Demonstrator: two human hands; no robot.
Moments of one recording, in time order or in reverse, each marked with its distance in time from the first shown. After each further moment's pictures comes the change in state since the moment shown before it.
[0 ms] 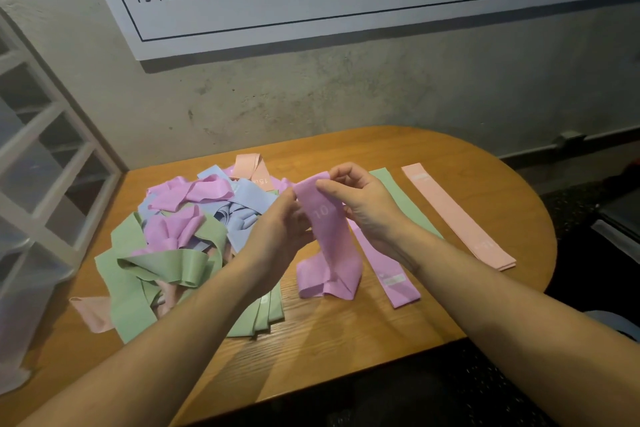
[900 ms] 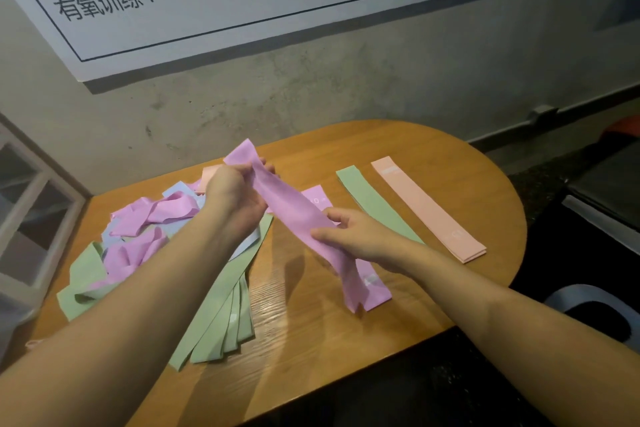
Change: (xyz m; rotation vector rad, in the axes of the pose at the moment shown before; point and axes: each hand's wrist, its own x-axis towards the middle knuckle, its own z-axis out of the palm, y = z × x) left_hand 0.089 0.024 0.006 -0.362 0.363 -0.136; right_hand -0.022 0.019 -0.068 -0.379 -0.209 0.280
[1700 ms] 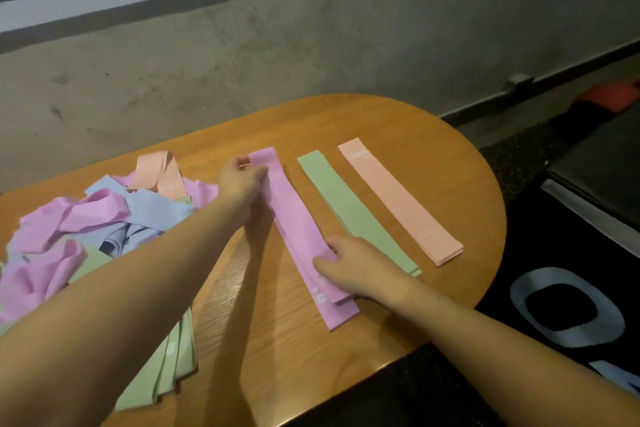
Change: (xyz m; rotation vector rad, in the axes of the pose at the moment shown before) left_hand 0.133 -0.095 0.021 0.764 0.187 0.146; right_hand 0.000 0.068 -0.031 -0.593 0.143 0.149
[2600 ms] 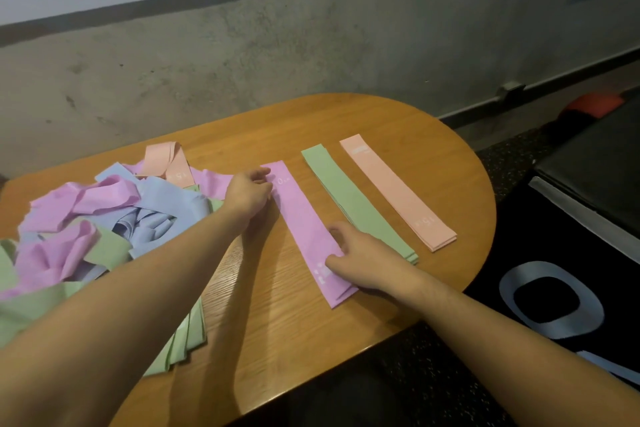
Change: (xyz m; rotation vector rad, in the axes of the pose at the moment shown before) left_hand -0.010 -0.034 -0.018 0.294 -0.127 0.155; right_hand -0.025 -0.006 -0.005 -0.025 -0.037 0.042
